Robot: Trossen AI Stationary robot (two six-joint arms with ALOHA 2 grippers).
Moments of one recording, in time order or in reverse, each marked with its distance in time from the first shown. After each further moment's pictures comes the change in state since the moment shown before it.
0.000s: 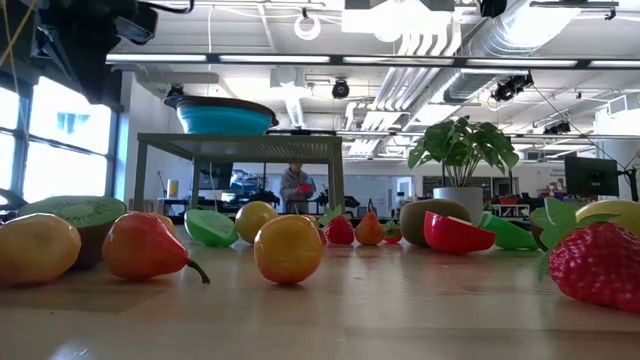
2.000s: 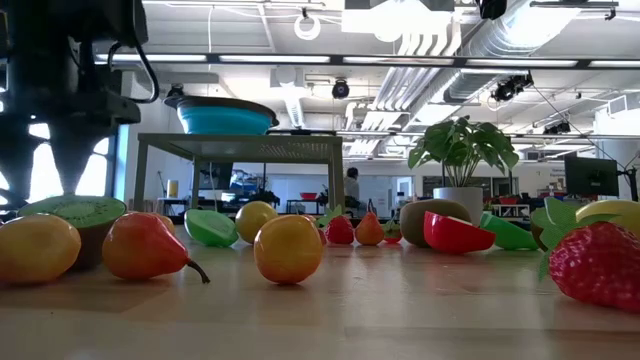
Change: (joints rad) left arm 0.000 0.003 -0.411 0.386 0.180 -0.572; right arm 0.000 0.003 0.000 -0.001 0.001 0.048
